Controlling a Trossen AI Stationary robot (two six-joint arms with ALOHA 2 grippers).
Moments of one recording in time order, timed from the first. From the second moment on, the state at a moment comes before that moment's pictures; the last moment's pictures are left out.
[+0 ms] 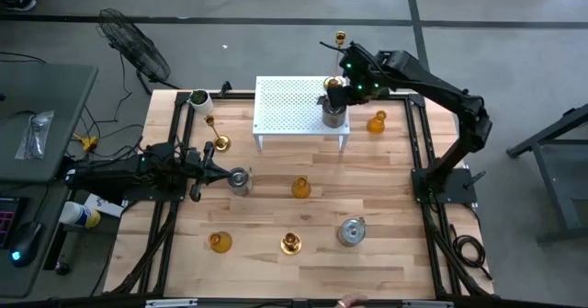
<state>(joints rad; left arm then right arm) 0.05 0.01 0.07 -0.06 0.16 -0.14 -0.54 1.64 1.79 -1.26 0.00 0.75</state>
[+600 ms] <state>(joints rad) 0.05 0.01 0.07 -0.06 0.16 -0.14 -0.59 1.66 1.79 -1.24 0.06 0.73</state>
